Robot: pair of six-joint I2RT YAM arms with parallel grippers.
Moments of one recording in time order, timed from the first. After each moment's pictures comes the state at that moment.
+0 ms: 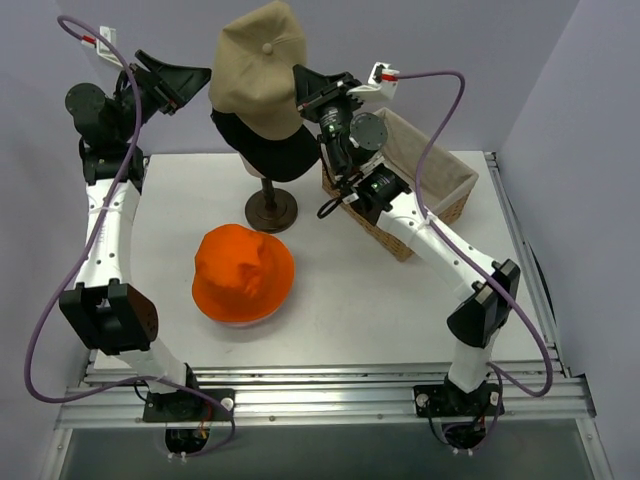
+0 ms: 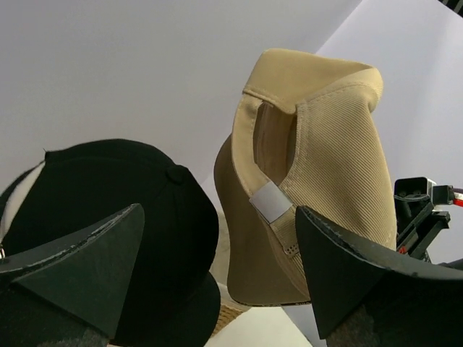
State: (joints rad) left arm 0.10 1.68 1.81 0.32 0.78 -1.05; right arm 0.75 1.78 1.87 0.40 0.44 0.70
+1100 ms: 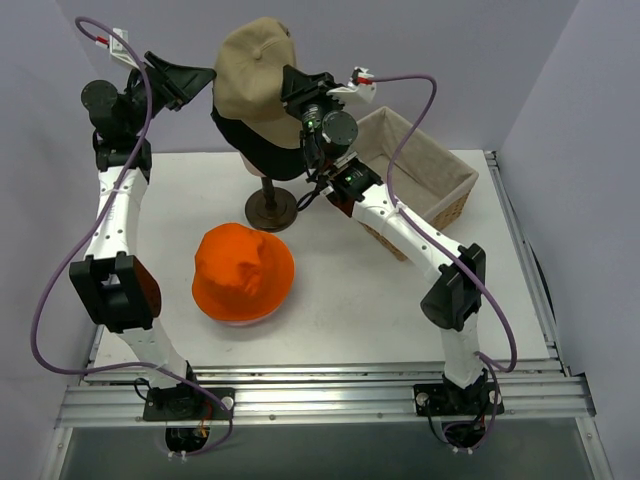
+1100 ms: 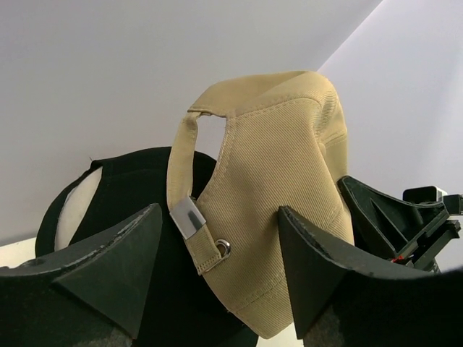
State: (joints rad) left arm 0.11 1.84 1.89 0.37 0.79 -1.02; right arm 0.76 2.00 2.05 0.42 0.57 0.67
